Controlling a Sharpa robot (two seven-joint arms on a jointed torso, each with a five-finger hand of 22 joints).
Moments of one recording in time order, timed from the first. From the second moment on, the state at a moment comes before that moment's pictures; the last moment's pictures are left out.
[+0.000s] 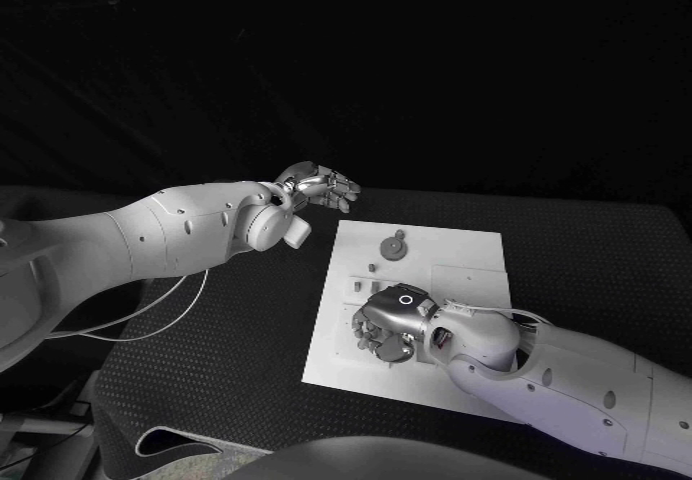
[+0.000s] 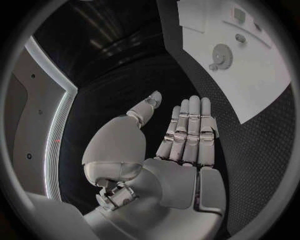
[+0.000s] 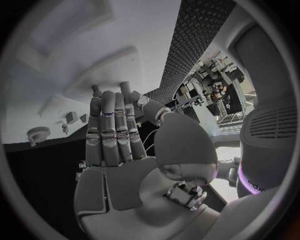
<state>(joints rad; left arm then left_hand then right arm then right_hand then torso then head) 1.23 -0.74 -0.11 1.12 -0.25 -0.15 0.21 1.04 -0.07 0.48 -0.28 0.05 0.83 0.19 0.28 0.50 1.08 0.15 0.10 0.29 0.90 0.08 0.71 0.51 0.01 0.92 -0.02 0.06 1.01 1.05 -0.47 -0.17 1.45 -1.85 -0.22 0.00 1.17 -0.05 0.69 -0.29 0.08 1.02 0.11 0.35 0.49 1.28 0.06 0.18 0.35 1.25 -0.01 0.44 1.01 0.25 0.93 0.14 0.41 1.31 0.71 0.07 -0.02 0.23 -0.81</state>
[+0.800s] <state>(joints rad) 1.23 -0.73 -0.11 1.12 -0.25 -0.15 0.21 1.04 -0.07 0.48 -0.28 0.05 0.83 0.19 0.28 0.49 1.08 0.15 0.10 0.28 0.90 0.08 0.70 0.51 0.01 0.92 -0.02 0.06 1.01 1.05 -0.45 -0.19 1.44 -1.87 -0.22 0.00 1.17 -0.05 0.69 -0.29 0.08 1.02 0.11 0.35 0.49 1.29 0.06 0.18 0.35 1.25 -0.02 0.44 1.01 0.25 0.93 0.14 0.41 1.31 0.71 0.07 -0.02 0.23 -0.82</state>
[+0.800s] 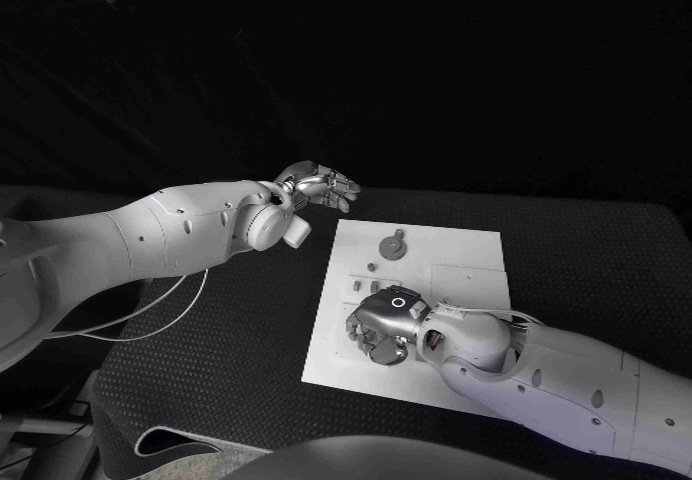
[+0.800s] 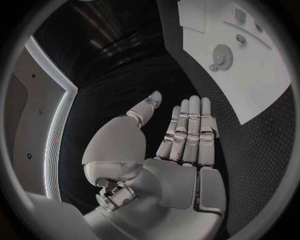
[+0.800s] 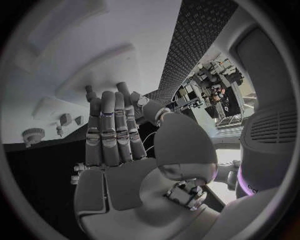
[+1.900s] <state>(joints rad) 1.23 -0.74 -0.11 1.12 -0.25 -0.15 0.21 1.04 -0.07 0.48 -0.28 0.05 0.83 0.19 0.28 0.49 1.08 0.15 0.10 0.28 0.90 0.08 0.70 0.51 0.01 0.92 -0.02 0.06 1.01 1.08 -0.55 -0.18 1.53 -1.78 -0.32 -0.01 1.10 -0.18 0.62 -0.27 0.08 0.87 0.16 0.28 0.48 1.17 0.11 0.10 0.32 1.17 0.01 0.46 1.00 0.26 0.87 0.16 0.44 1.31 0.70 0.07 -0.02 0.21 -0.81</state>
